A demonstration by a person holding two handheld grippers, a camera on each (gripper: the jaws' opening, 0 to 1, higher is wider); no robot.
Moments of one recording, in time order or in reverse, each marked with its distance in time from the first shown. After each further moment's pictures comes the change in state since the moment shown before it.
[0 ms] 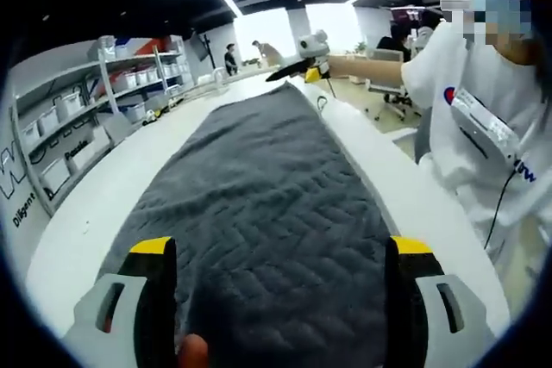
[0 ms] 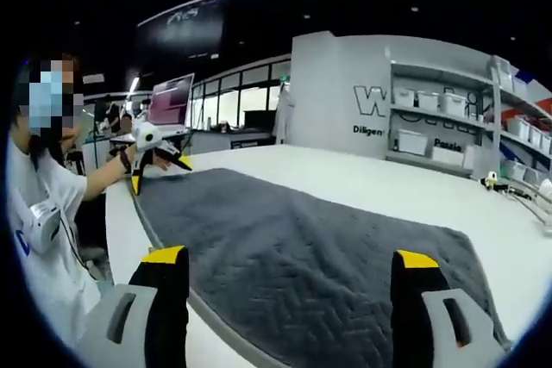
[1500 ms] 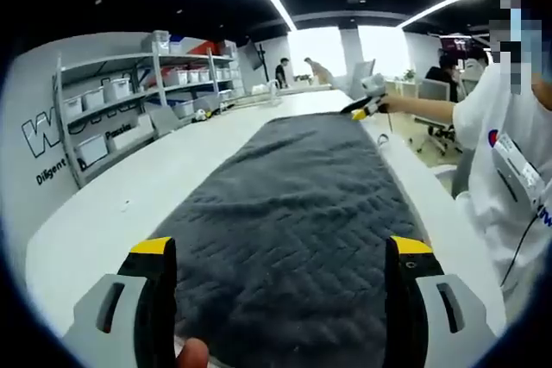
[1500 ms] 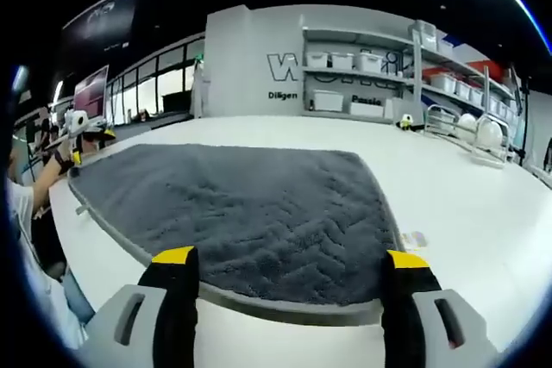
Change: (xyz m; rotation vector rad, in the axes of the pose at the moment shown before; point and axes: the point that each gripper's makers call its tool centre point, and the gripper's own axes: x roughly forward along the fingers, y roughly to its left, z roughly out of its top) left arm -0.021 0.050 0.005 -0.165 -0.083 0.218; right arm -0.086 -0.105 -0.100 0.175 0.156 -0.382
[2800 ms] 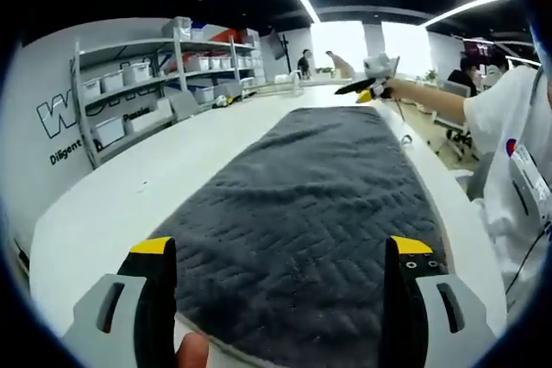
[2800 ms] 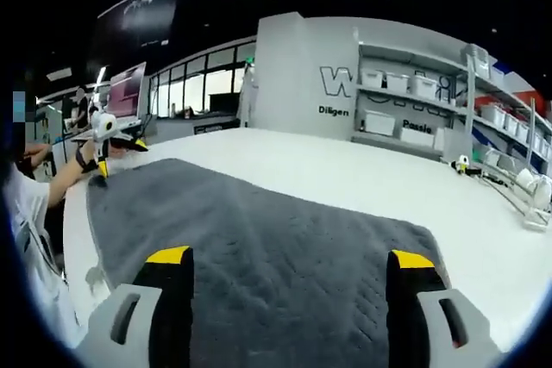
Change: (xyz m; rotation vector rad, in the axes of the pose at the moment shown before) left arm -0.005 0.023 -0.011 -0.073 0.050 0.090; right arm 0.087 0.081 0.103 -0.131 -0.060 0.227
